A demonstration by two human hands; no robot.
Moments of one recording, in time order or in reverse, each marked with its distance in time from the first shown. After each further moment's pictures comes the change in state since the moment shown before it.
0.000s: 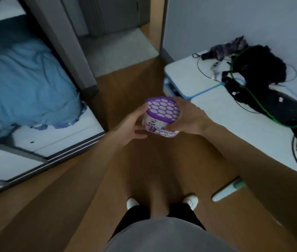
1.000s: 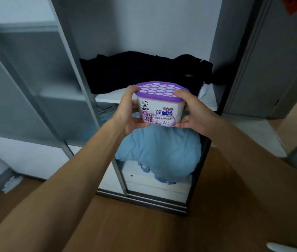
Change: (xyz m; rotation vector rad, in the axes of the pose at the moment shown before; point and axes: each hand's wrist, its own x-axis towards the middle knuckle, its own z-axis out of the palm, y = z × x) left_hand -0.200 0.215 -0.393 -0.328 0.859 0.434; right_hand 0.206 -0.508 0.069 0.841 -0.506 -0.312
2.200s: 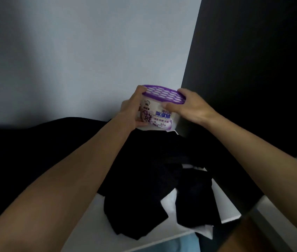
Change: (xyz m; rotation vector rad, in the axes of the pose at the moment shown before) left_hand 0.435 0.224 0.089 -0.004 -0.366 0.029; right_hand 0.336 -0.229 -0.049 -0.896 0.603 -0.287
